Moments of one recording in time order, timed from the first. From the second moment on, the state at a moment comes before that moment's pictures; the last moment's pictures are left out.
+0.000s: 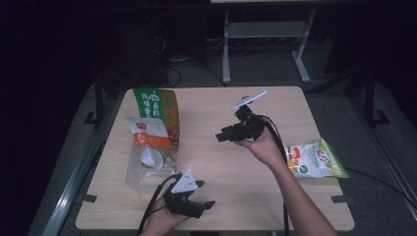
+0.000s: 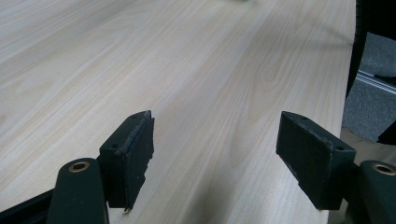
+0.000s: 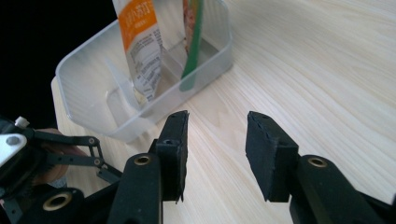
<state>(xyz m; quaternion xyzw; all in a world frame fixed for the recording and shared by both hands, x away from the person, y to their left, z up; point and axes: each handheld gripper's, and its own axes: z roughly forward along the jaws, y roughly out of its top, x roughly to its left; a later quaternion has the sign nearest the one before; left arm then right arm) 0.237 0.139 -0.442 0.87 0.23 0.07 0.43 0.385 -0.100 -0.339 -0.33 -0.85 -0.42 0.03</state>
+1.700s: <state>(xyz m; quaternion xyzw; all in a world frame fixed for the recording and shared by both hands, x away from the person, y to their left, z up) 0.237 0.136 -0.445 0.87 0.23 0.06 0.43 0.335 -0.236 -0.361 -0.47 -0.80 -0.37 -0.02</state>
